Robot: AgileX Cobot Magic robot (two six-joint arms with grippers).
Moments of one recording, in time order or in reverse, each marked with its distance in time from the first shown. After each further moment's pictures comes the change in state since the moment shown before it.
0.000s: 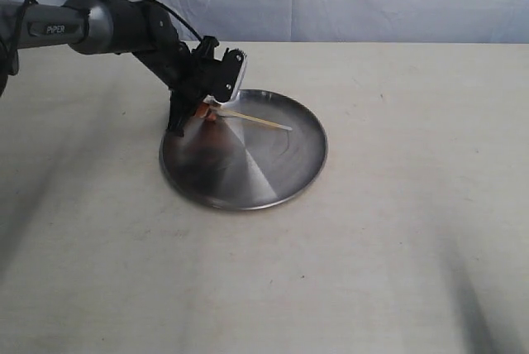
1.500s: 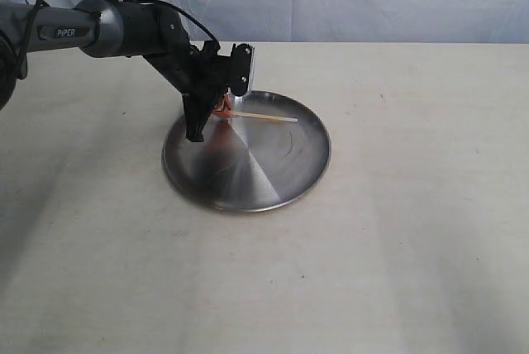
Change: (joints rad) left arm -0.029 0.000 -0.002 -0.012 0.014 -0.223; right arm 0.000 -0.004 0.004 -0.175 -1.200 0.643
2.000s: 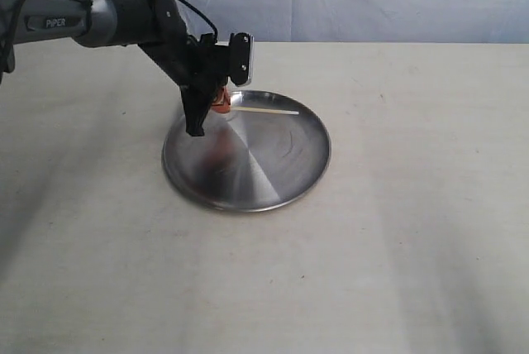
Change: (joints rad) left arm 0.000 -0.038 0.000 0.000 0.058 -0.067; right arm 0.000 0.000 0.000 0.038 0.051 0.367
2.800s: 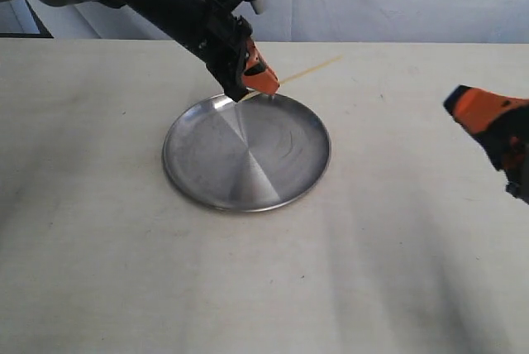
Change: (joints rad) left arm 0.000 -0.152 0.000 -0.488 0.323 -0.128; right arm 0.109 0.741 -0.193 -0.577 0.343 0.349
